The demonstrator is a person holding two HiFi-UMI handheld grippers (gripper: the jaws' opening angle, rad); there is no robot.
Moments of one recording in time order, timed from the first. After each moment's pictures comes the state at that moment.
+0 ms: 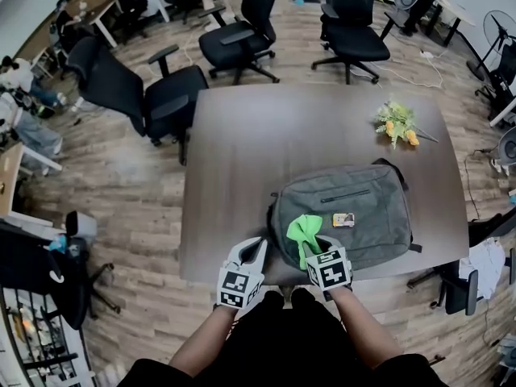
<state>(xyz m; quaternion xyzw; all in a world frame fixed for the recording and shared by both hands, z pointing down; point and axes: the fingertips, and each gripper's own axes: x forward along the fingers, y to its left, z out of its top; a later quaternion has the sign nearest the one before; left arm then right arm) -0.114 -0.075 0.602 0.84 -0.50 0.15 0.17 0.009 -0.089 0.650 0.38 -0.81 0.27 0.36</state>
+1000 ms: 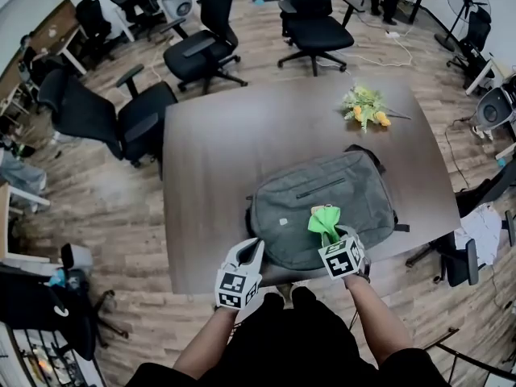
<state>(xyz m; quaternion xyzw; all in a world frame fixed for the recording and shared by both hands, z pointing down) -0.074 -0.082 0.608 0.87 -0.44 0.15 0.17 0.121 -0.104 0.665 0.46 -0.74 0.20 0.45</state>
